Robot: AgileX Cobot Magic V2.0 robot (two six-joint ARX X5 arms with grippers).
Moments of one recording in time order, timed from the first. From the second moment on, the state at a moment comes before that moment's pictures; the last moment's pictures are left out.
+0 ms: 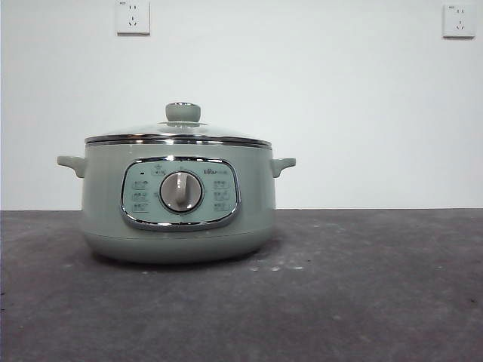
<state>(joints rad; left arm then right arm) 0.11 0.03 0.02 -0.17 0.21 0.02 0.62 0.57 1.07 -1.24 0.01 0.15</state>
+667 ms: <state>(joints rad) 0.11 0.06 0.02 -0.17 0.21 0.02 0.42 0.50 1.00 -0.89 0.10 0.03</state>
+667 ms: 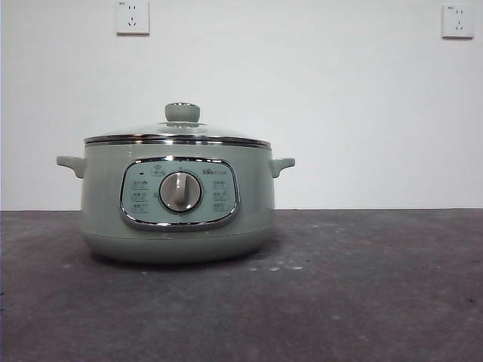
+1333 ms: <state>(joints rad) 0.11 0.06 0.02 -0.17 0.21 0.01 0.04 0.04 0.06 -0.06 0.08 0.00</state>
